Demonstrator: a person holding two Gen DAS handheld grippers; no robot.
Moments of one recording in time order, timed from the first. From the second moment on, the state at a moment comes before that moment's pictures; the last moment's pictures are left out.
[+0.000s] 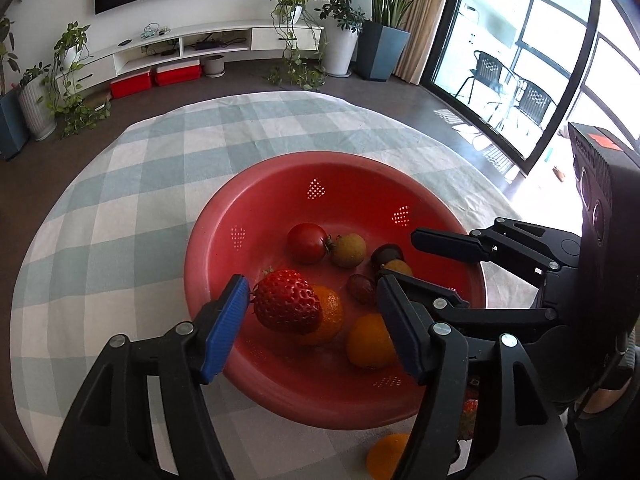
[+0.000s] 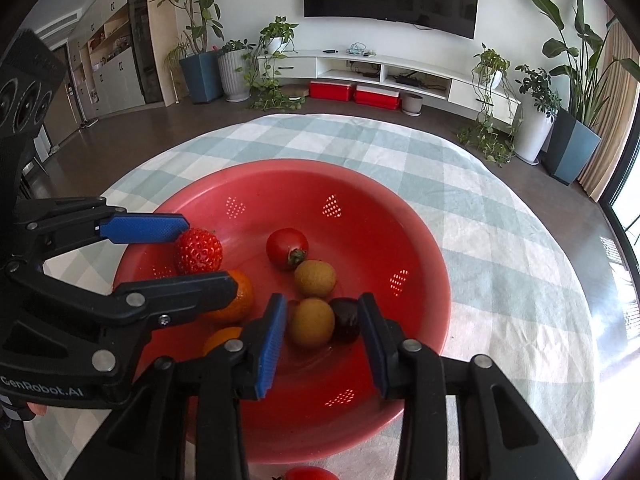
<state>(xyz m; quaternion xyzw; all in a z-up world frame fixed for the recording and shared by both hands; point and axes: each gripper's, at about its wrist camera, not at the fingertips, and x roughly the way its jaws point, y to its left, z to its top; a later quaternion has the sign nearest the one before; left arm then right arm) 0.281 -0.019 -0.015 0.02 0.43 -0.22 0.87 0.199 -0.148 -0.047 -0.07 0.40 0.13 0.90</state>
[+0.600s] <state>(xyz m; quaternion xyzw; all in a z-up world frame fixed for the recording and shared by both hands) 0.182 0.006 -0.014 0.04 0.41 -0.29 0.86 0.151 -0.182 -0.006 0.01 0.34 0.15 0.93</state>
